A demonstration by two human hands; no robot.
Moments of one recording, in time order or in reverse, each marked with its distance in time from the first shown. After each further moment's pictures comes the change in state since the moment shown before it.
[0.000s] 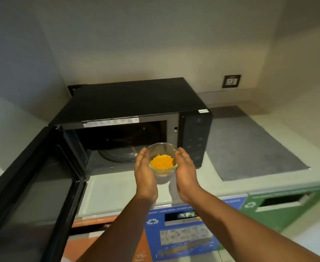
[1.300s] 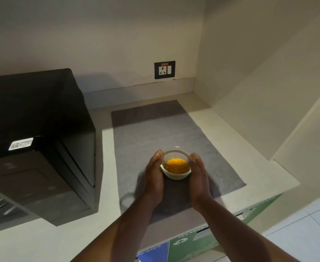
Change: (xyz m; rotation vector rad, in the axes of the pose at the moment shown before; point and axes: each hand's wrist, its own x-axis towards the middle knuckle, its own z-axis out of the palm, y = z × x) left_hand 0.070 -0.270 0.328 0.303 -0.298 -0.159; right_hand 0.231 -0.001 -0.362 -0.006 0.296 -0.060
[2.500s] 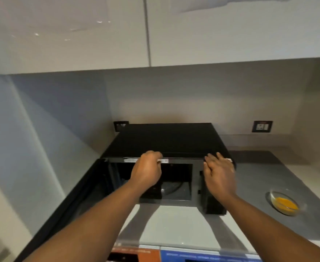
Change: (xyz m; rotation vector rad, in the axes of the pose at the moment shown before) left_hand -0.229 0.313 -0.397 1.284 0.349 0.617; right_hand -0.253 -0.116 0.278 -0.975 -0.114 -1.037
